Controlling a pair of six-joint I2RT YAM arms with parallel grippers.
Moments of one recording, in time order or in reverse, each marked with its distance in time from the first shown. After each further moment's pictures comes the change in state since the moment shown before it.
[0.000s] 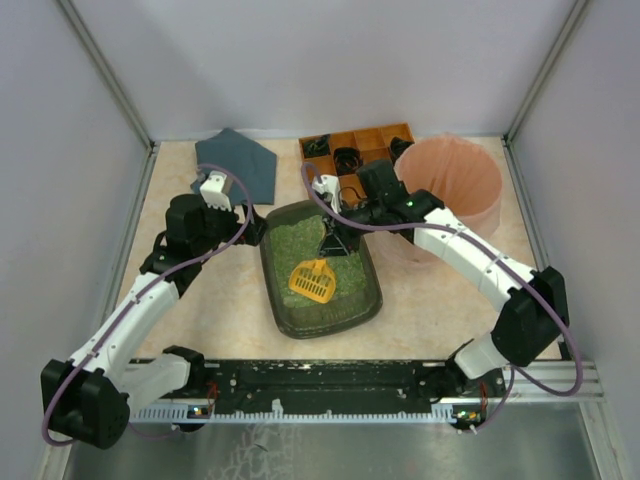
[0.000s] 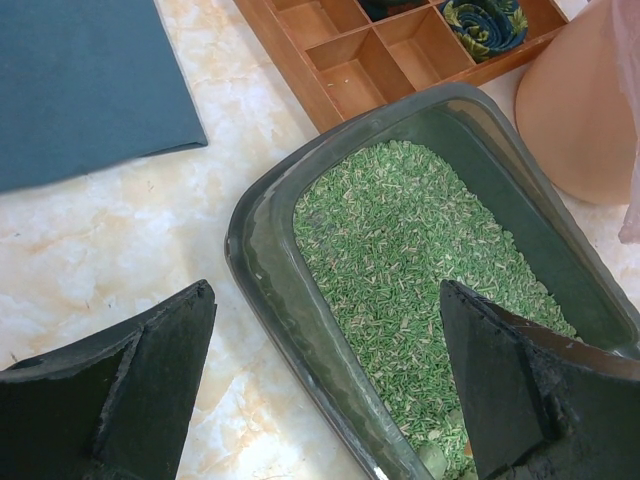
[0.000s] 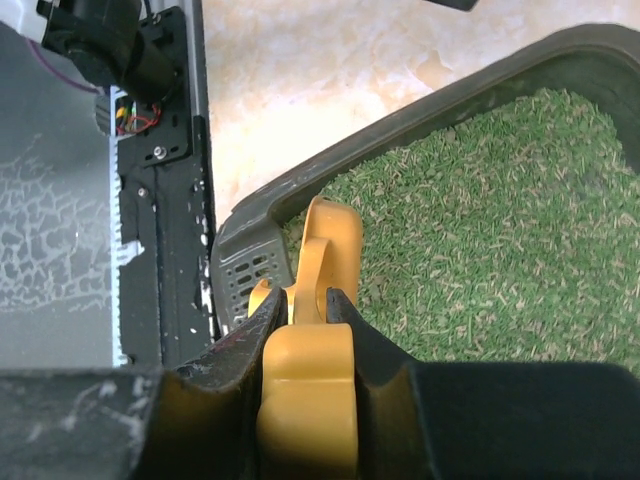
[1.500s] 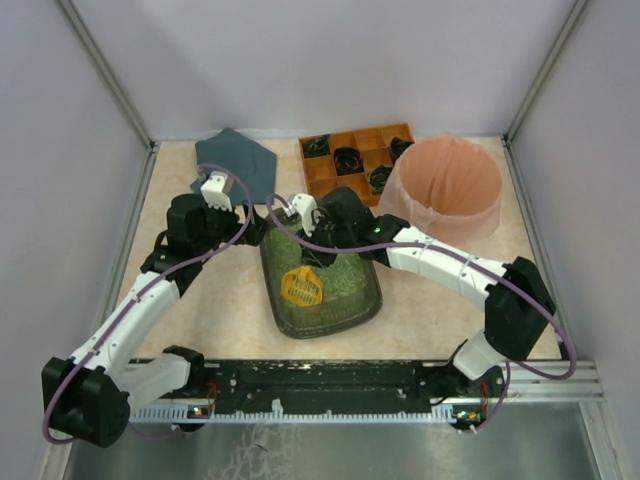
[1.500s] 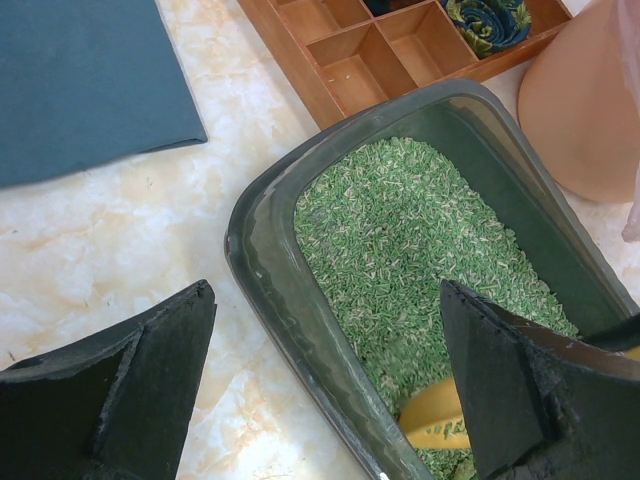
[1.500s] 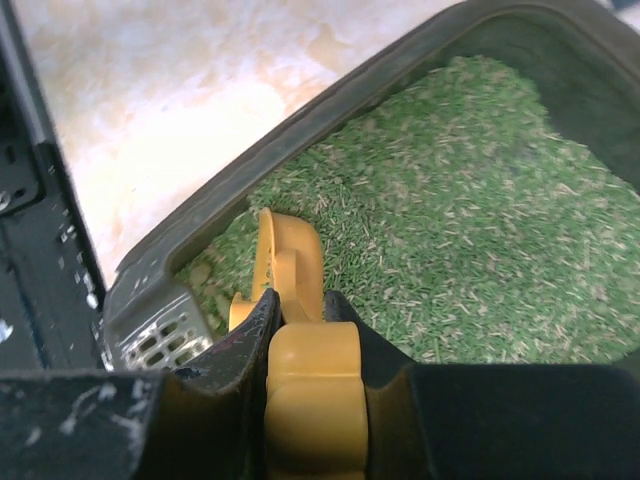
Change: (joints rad) left arm 0.000 0.010 -0.001 0.001 0.001 0.000; right arm 0.189 0.078 -0.100 0.216 0.413 0.083
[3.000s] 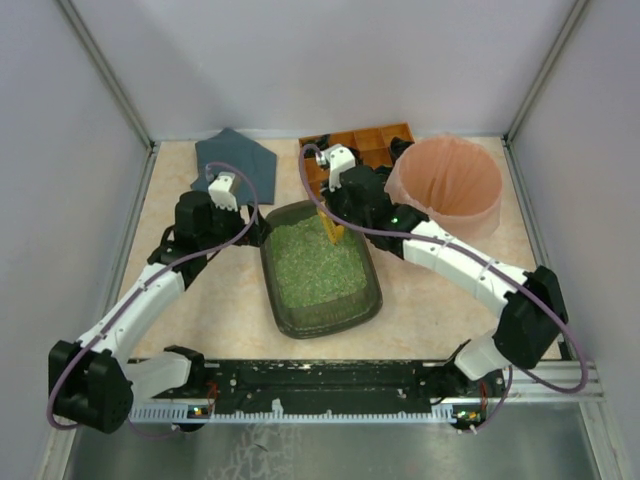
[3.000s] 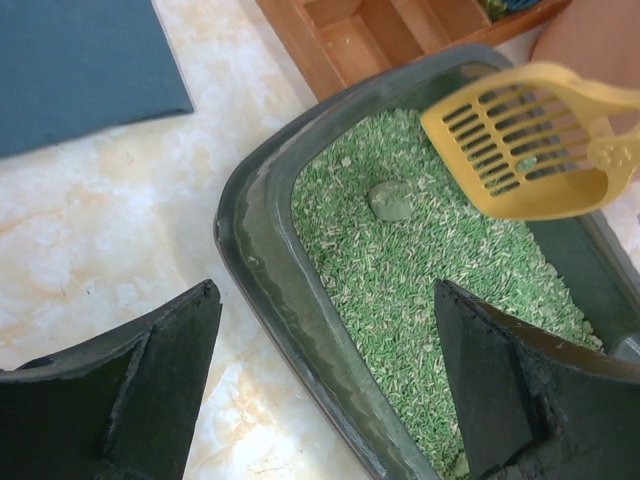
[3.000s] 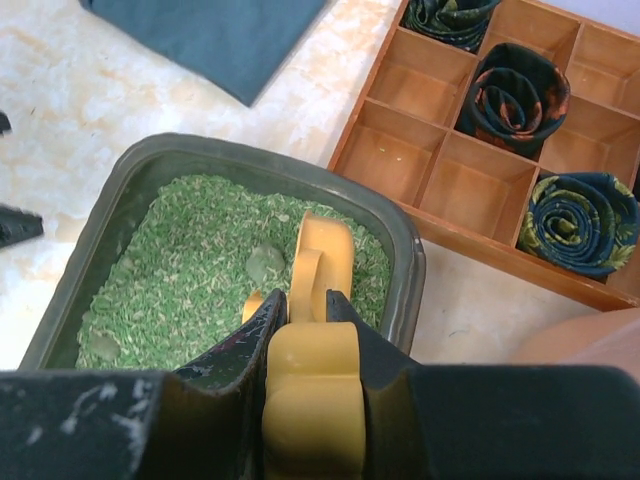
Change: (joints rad) left arm 0.000 0.048 0.004 -0.005 0.017 0.000; right arm -0.063 -0.095 0.024 0.138 0.568 0.200
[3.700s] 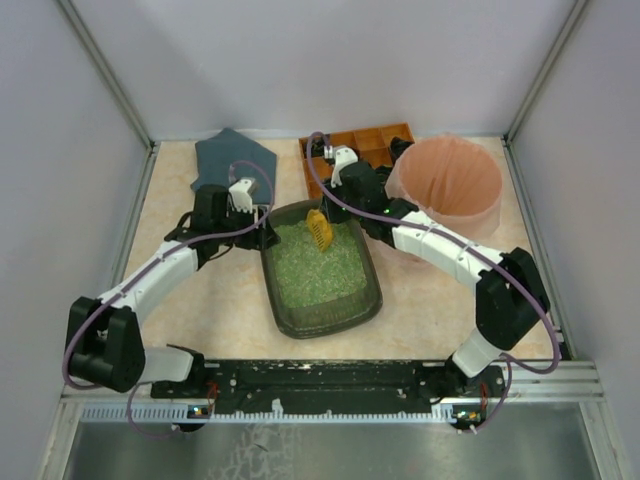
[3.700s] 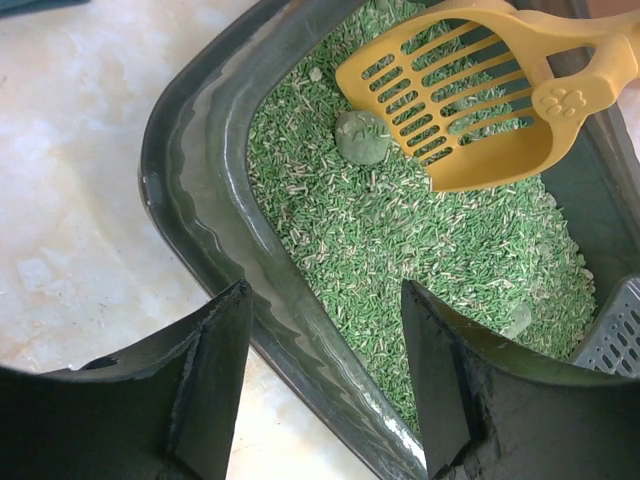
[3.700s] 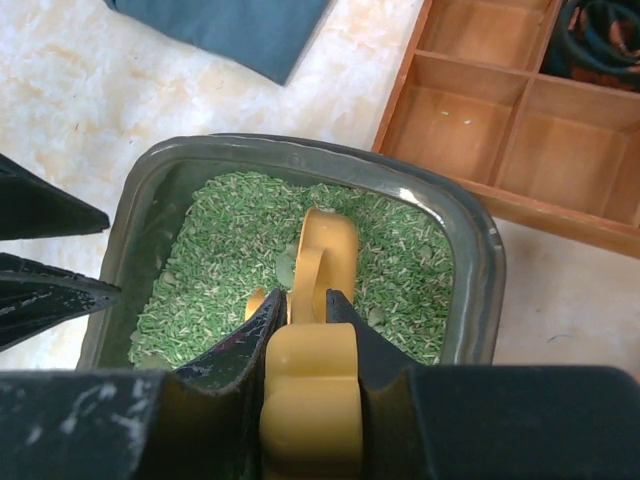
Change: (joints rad) left arm 0.000 0.230 0.082 -0.106 0.142 0.023; right arm -0.082 0.149 0.027 0.057 -0.151 0.195
